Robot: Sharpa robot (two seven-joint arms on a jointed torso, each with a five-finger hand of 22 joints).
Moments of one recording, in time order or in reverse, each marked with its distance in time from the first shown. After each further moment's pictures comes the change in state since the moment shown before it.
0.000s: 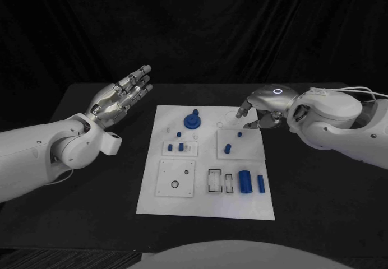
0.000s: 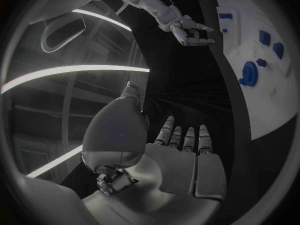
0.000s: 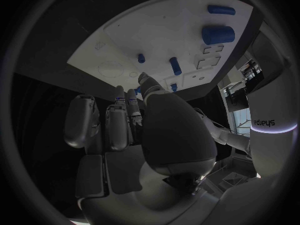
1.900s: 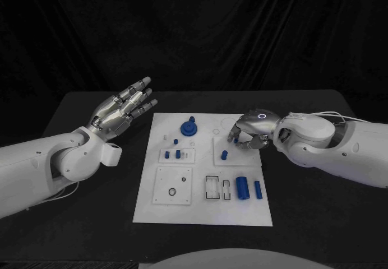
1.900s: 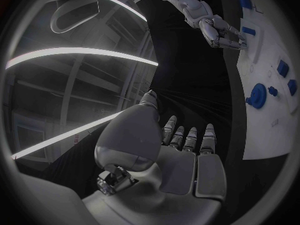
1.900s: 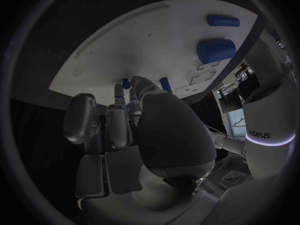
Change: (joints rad) left arm -0.018 0.023 0.000 0.011 0.131 0.106 0.009; left_hand 0.193 0.249 -0.053 -0.017 0.257 0.011 0.058 0.000 0.001 0.016 0.114 0.000 0.004 0.002 0.099 0.000 0.000 0.000 0.023 0.170 0.004 0.003; right arm -0.103 0.045 0.000 -0.063 -0.026 -0.029 0.055; right_hand 0.061 -0.018 0.100 0.003 0.170 0.043 -0.038 -0.003 -0.004 0.093 0.003 0.005 -0.081 0.000 0.000 -0.017 -0.025 0.000 -0.004 0.004 -0.051 0.000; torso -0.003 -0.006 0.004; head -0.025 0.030
